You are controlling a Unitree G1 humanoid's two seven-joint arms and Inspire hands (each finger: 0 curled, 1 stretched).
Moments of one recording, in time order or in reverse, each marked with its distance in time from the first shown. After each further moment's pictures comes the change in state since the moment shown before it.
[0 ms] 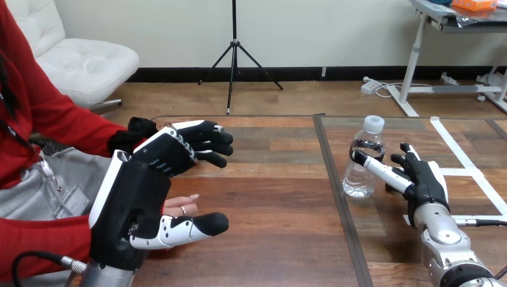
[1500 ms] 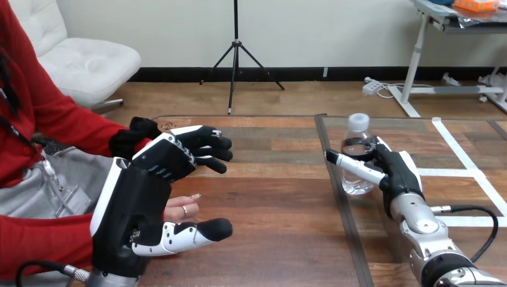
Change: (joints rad) left arm 0.026 -0.022 -0.015 -0.002 0.000 -0.022 0.016; right arm -0.049 0.058 0.031 0.000 -0.037 0.010 0.020
